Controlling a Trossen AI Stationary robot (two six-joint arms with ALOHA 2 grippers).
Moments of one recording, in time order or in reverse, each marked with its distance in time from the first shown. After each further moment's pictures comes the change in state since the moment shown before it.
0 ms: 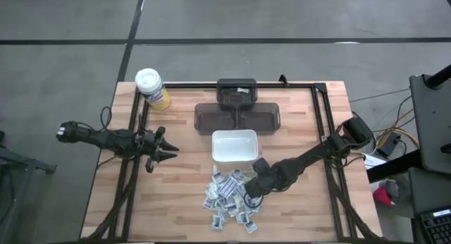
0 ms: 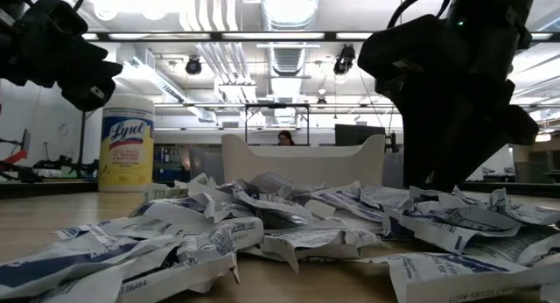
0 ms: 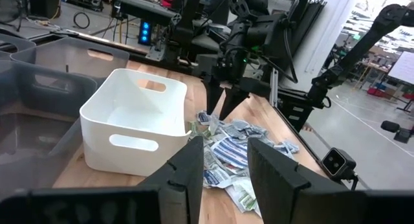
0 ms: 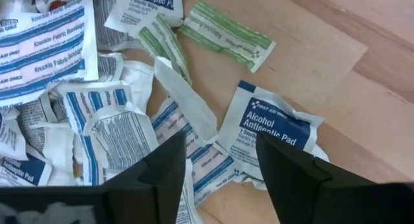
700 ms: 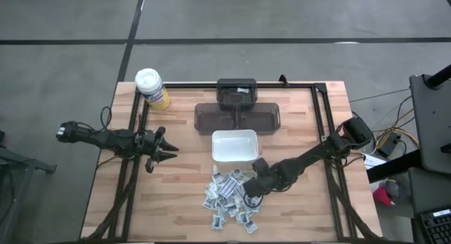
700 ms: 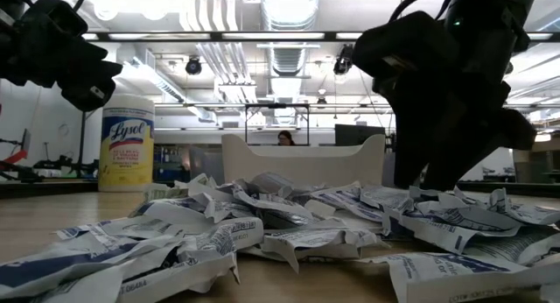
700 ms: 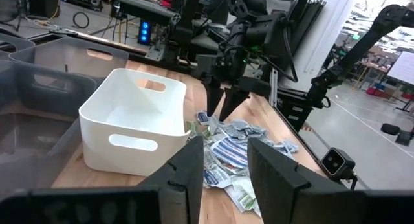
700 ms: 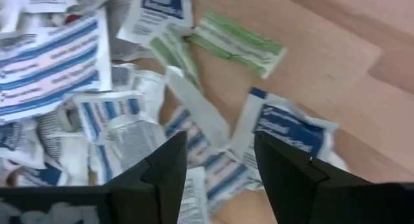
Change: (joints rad) left arm 0.000 0.000 0.000 0.000 0.002 -0.001; right arm 0.000 0.000 -0.020 0.073 0.014 0.022
